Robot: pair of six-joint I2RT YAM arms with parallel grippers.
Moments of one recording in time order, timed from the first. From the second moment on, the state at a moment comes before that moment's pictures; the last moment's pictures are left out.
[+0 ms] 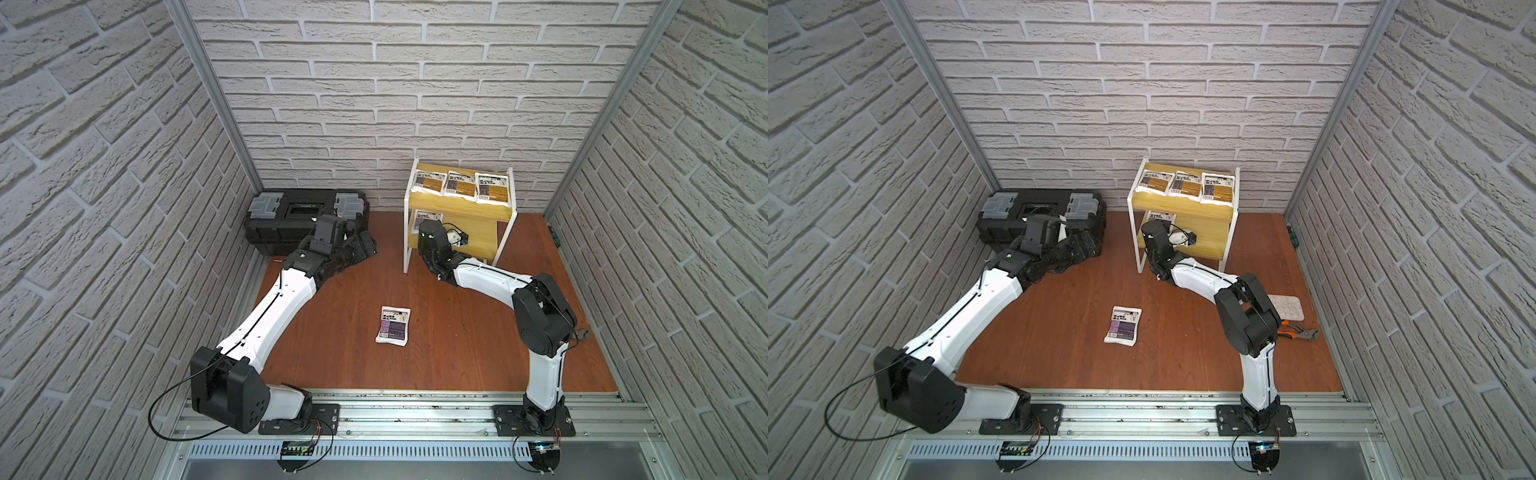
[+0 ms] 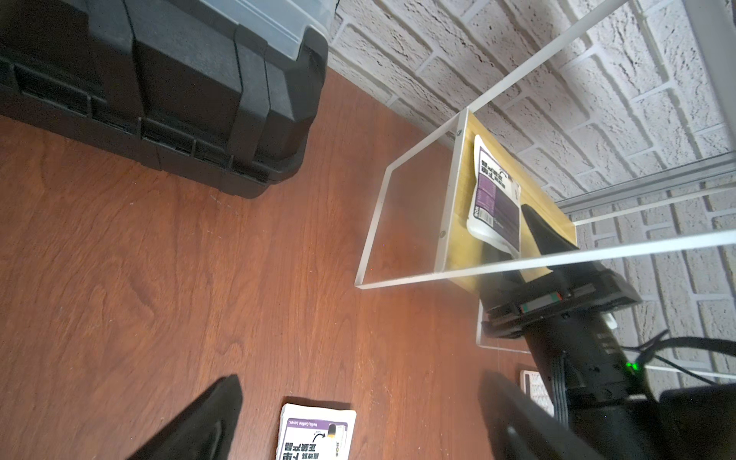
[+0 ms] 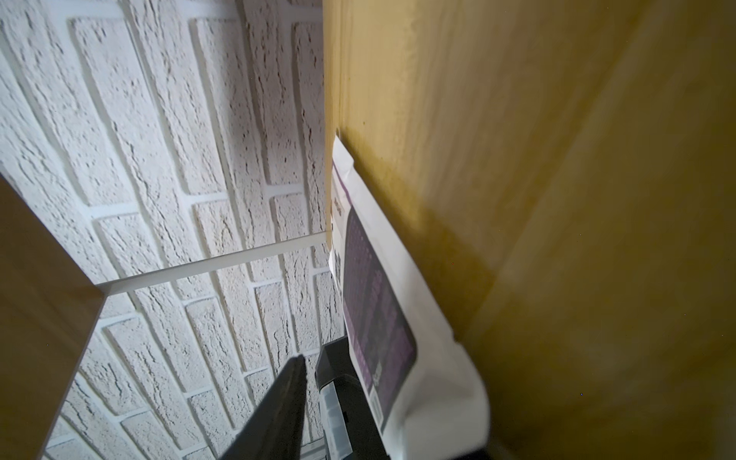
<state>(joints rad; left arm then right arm) -0.36 1.36 1.25 -0.57 0.10 -0.71 0.55 1.97 1.43 0.17 0.54 1.79</state>
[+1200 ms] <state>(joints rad) -0.48 1.11 0.90 -0.70 0.03 -0.69 0.64 1.26 0.83 -0.26 0.07 1.30</state>
